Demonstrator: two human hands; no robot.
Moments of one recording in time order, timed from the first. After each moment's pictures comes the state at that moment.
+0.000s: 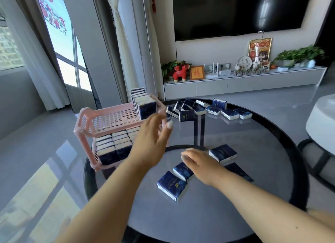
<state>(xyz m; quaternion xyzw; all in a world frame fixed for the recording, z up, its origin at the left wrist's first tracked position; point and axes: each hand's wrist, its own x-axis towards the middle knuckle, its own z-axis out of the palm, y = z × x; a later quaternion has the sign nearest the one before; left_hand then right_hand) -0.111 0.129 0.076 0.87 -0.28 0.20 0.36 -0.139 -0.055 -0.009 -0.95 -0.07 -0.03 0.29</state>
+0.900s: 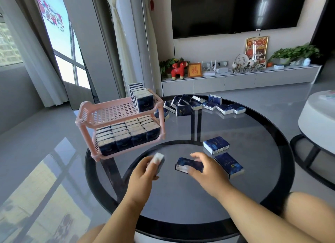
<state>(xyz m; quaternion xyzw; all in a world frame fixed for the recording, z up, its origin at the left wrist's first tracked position) -0.180 0.154 -0.018 0.74 -0.06 -0.01 0.67 -0.199 -0.054 -0.040 -0.90 0.03 -0.15 0.40</state>
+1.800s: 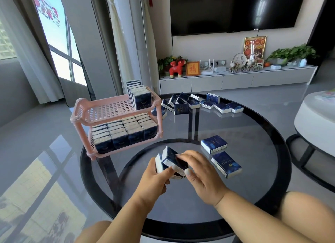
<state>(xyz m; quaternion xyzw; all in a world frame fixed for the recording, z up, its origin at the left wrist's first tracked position) -0.188 0.129 -0.014 0.71 -0.09 -0.16 0.68 -0.207 -0.047 -0.040 -0.88 -0.20 -0.27 0.34</state>
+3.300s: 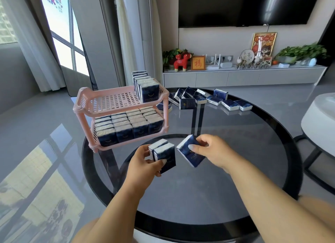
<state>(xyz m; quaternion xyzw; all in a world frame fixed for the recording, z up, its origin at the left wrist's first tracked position) -0.156 0.155 -0.017 0.74 -0.03 -0.04 0.67 -0.165 -0.065 0.013 -0.86 0.04 -0.01 0.51</state>
